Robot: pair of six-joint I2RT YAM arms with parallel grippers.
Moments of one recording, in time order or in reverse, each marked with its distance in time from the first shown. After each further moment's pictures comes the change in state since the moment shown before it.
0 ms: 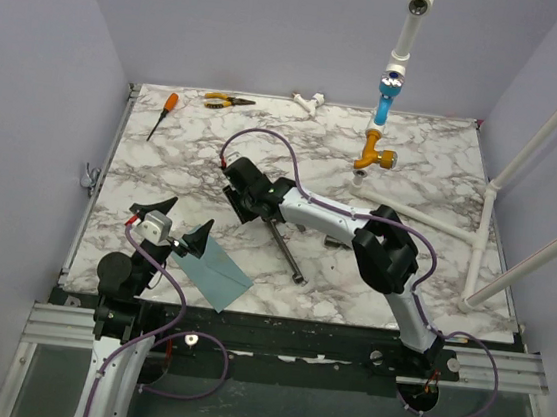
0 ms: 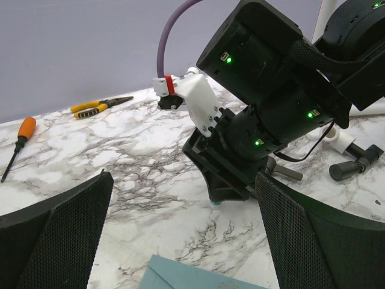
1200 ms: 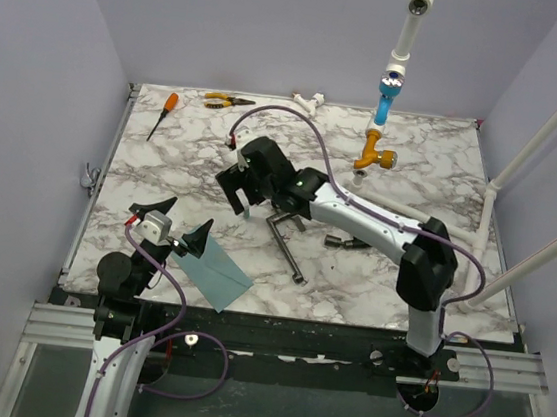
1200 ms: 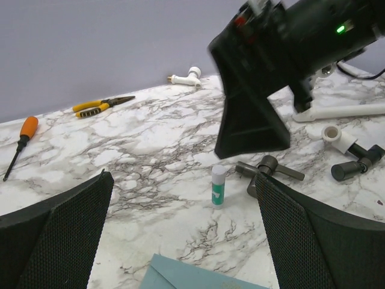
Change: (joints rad) left arm 0.007 0.000 0.000 -0.001 0.003 0.001; right arm 0.000 -0.220 -0.042 0.025 -0.043 -0.061
